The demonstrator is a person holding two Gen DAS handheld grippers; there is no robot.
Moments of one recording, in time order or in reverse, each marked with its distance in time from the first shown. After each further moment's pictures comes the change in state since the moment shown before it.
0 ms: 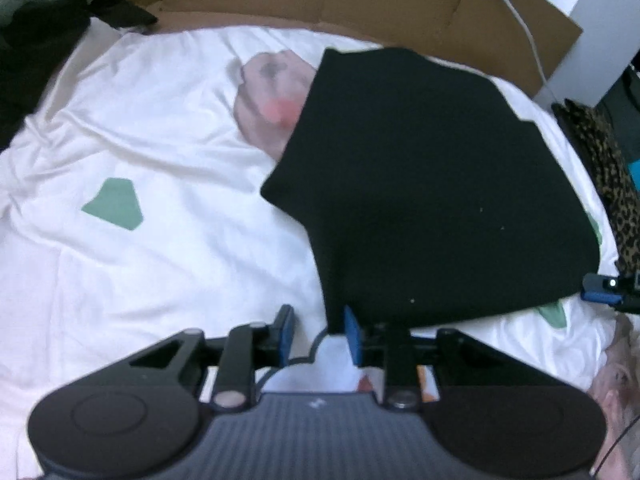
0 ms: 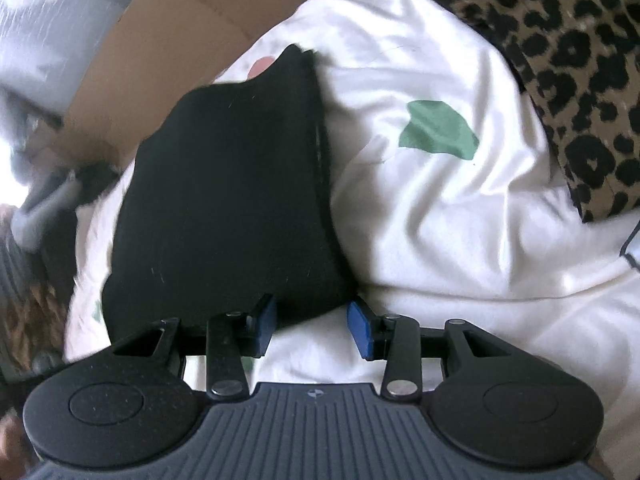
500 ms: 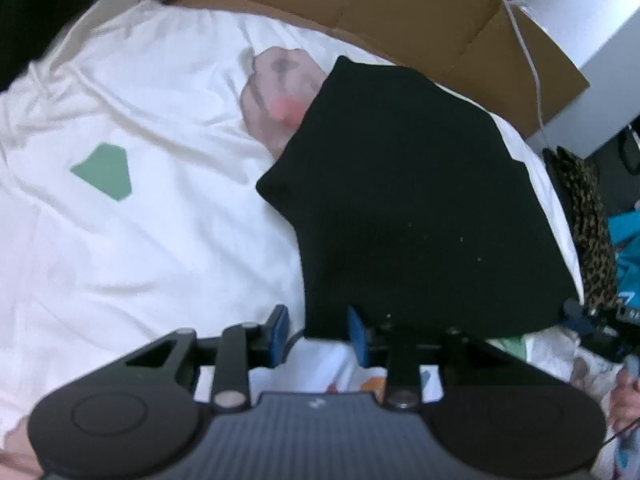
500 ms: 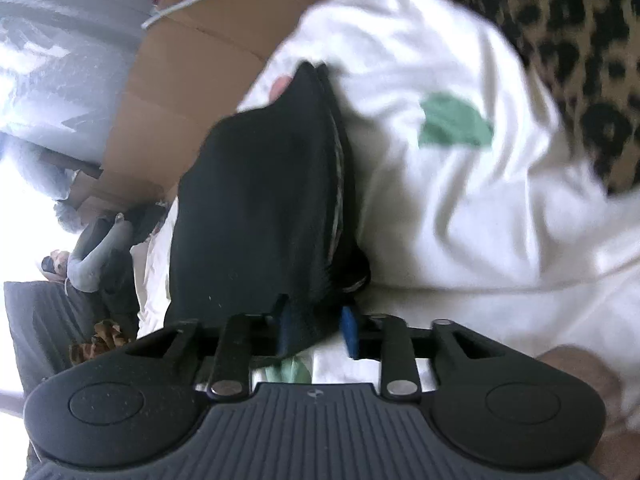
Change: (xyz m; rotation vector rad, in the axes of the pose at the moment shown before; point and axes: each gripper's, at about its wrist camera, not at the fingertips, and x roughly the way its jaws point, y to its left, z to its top) left arm 0.009 0.019 0.003 -0.170 0.006 -0.120; right arm 0.005 -0.013 0.006 0.144 0.020 0.184
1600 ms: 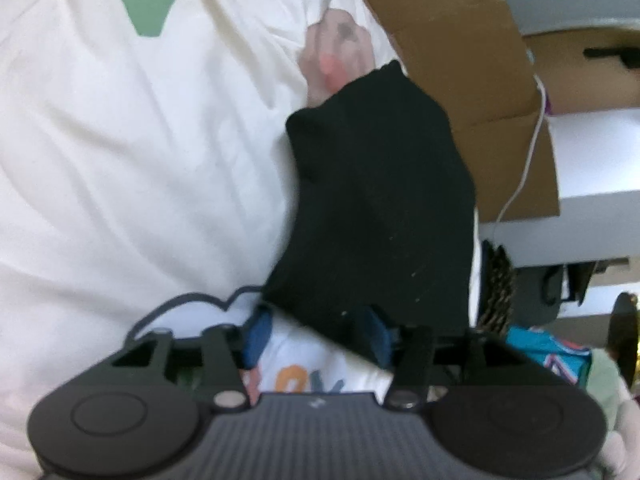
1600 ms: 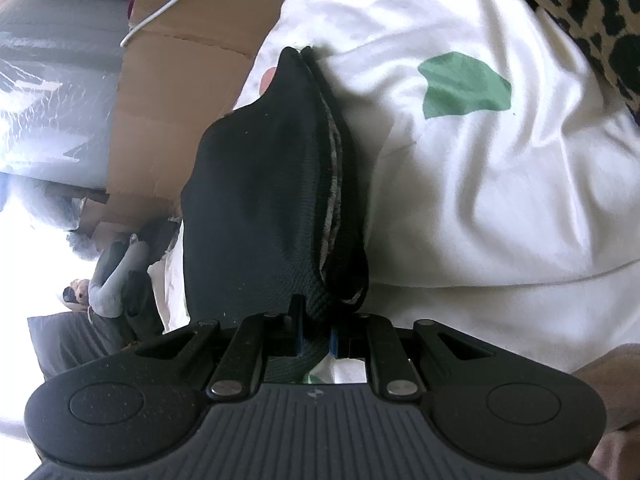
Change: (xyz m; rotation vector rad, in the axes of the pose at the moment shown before) left arm 0.028 0.050 -0.020 -0.486 0.024 -0.367; right arm 0.014 -0.011 0.002 0.108 0.006 0.076
